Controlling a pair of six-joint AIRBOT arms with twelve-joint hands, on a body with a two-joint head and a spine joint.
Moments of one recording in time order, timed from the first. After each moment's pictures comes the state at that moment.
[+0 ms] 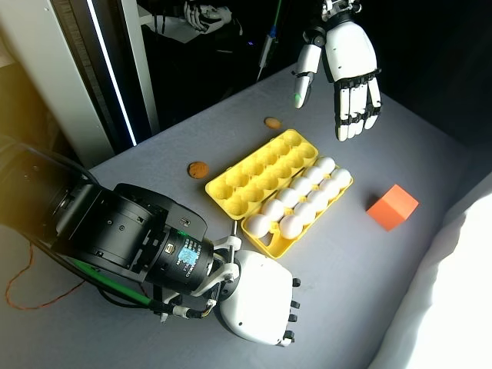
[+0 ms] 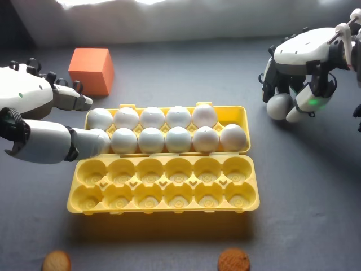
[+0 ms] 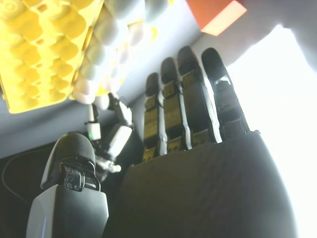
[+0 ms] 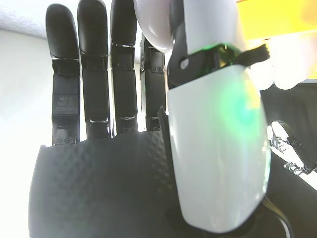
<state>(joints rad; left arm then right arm) 0.14 -0.60 0.69 1.52 0.27 -0.62 -0.16 -1.28 1.51 0.28 0.00 -1.21</state>
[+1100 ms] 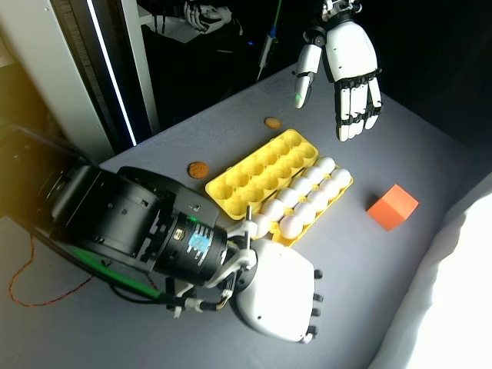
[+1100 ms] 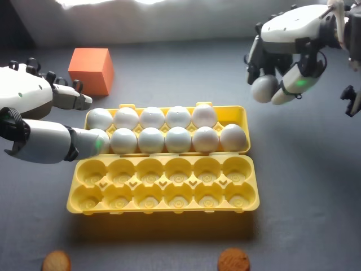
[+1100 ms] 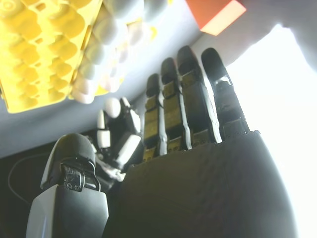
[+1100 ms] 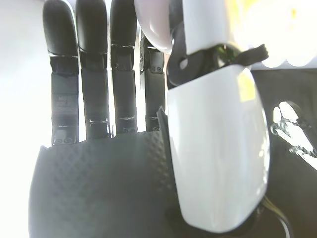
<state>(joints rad) 0.14 -0.60 0.69 1.52 0.27 -0.62 -0.05 -1.27 1.47 0.28 -0.04 -1.21</state>
